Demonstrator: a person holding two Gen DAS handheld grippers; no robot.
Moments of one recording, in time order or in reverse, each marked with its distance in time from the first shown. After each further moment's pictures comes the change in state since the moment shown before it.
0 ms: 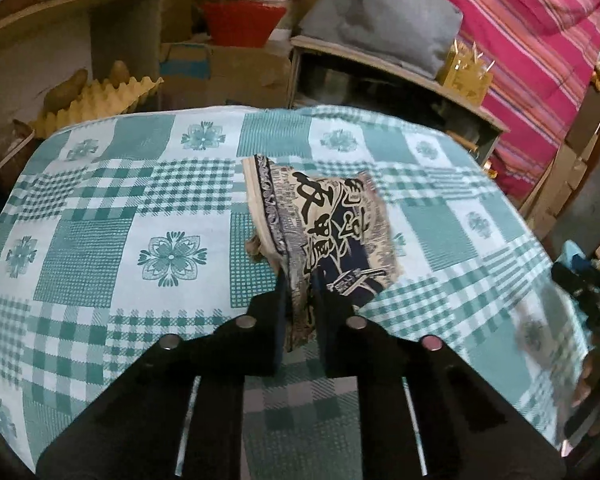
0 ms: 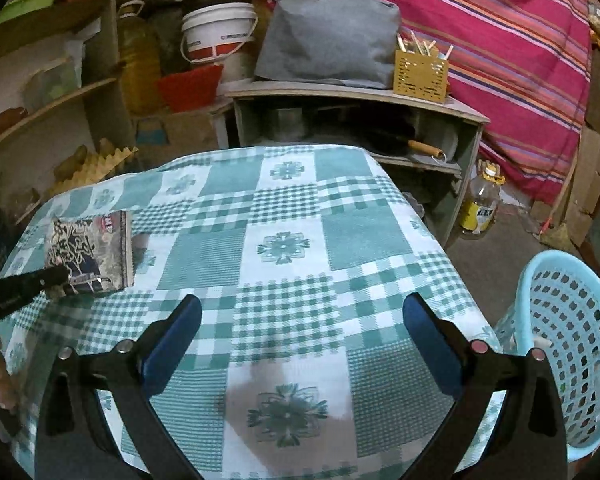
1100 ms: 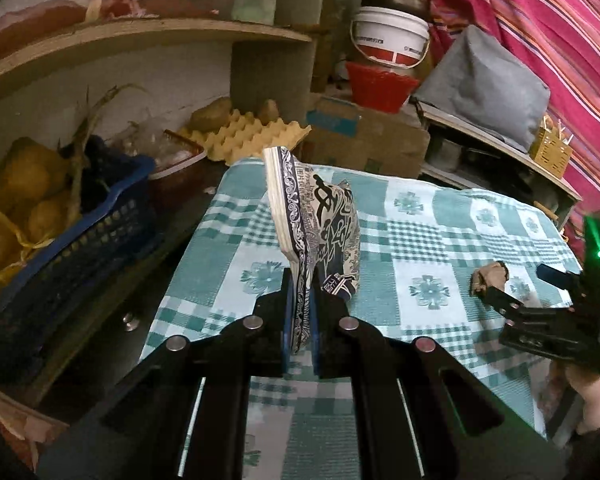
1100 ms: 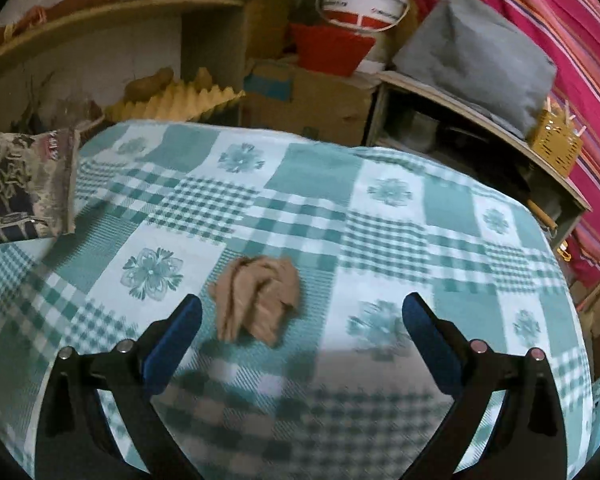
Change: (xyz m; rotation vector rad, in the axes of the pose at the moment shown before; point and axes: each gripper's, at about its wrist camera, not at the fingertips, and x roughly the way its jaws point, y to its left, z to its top) left arm -0.095 0.156 -0.004 -0.136 -0.164 0.296; right arm 0.075 0.236 0.018 -0.314 0.092 0.113
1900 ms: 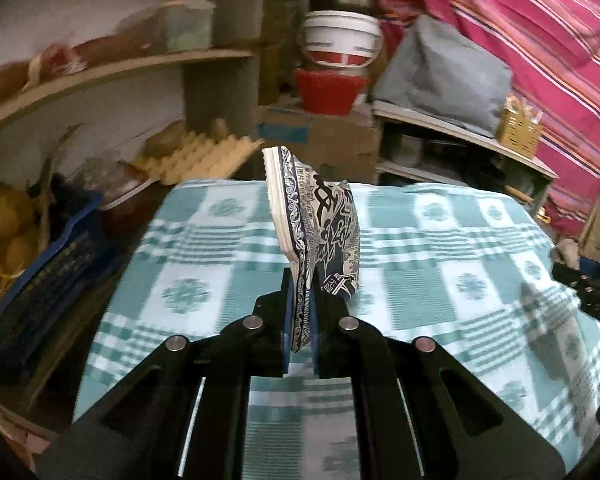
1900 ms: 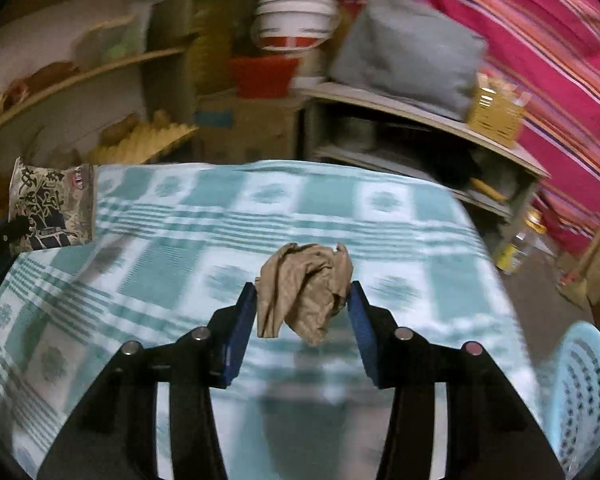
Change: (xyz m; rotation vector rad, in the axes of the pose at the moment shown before) left arm -0.015 -0.092 0.000 0.117 -0.042 -0.069; right arm -0.101 -0.152 -0.042 0.155 -0.070 -0.038
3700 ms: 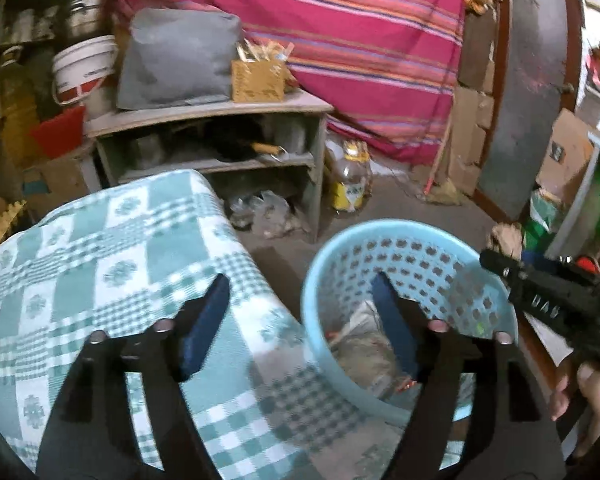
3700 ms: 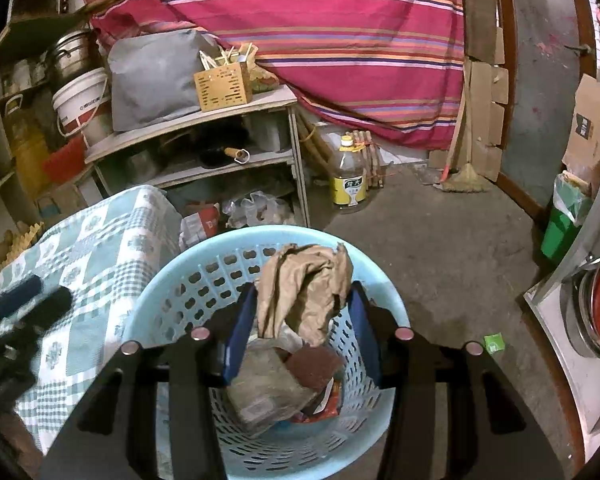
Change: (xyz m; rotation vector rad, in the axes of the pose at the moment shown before) left arm -0.062 -0.459 -0.056 0.305 0.032 -0.418; right arm -0.111 -0.353 -0.132 0.448 -0.032 -0.290
